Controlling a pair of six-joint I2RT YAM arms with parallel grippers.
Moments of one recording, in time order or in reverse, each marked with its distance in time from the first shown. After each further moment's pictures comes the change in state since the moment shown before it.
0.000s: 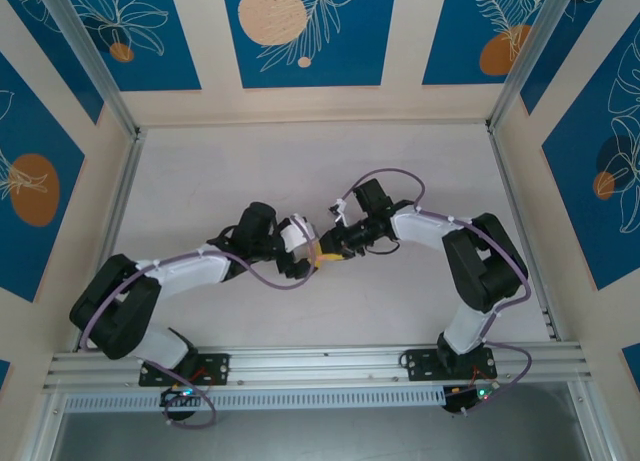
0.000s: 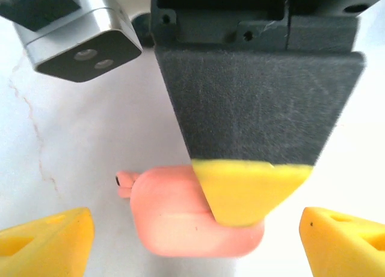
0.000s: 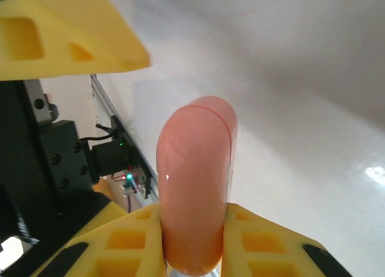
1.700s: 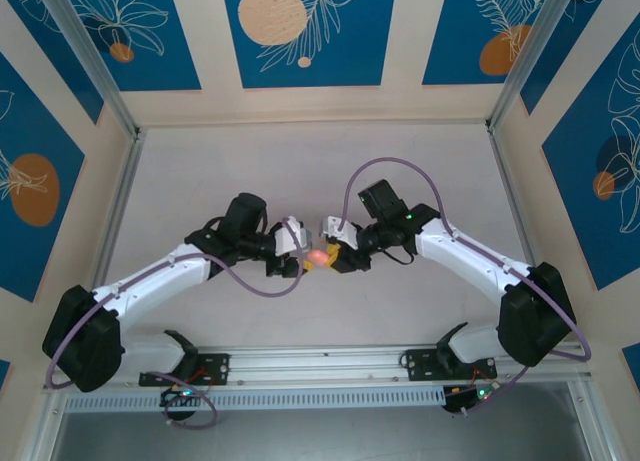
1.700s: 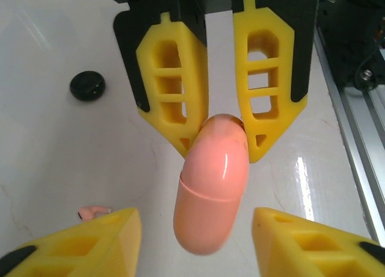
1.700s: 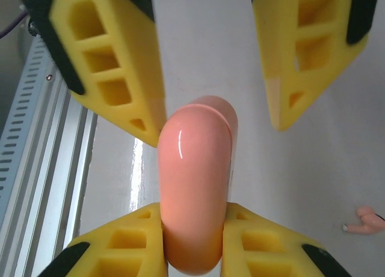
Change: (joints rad) left arm 0.000 -0.180 0.125 -0.396 0.204 0.193; right arm 0.119 -0.341 0.006 -0.281 0.185 -1.169
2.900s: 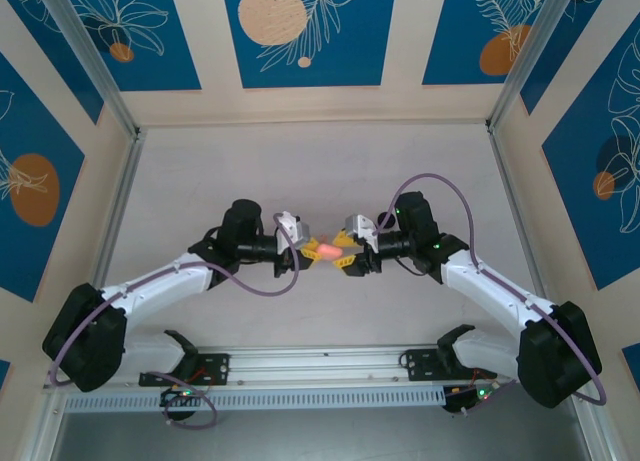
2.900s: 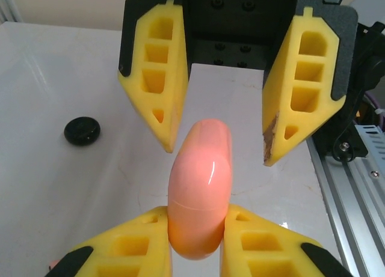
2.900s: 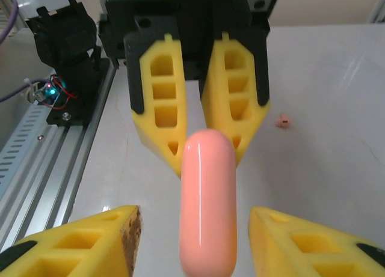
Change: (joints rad) left arm -0.004 -0.001 -0.138 0.396 0.103 -0.298; right arm -0.125 -0.235 -0.320 0.515 -0.211 0.168
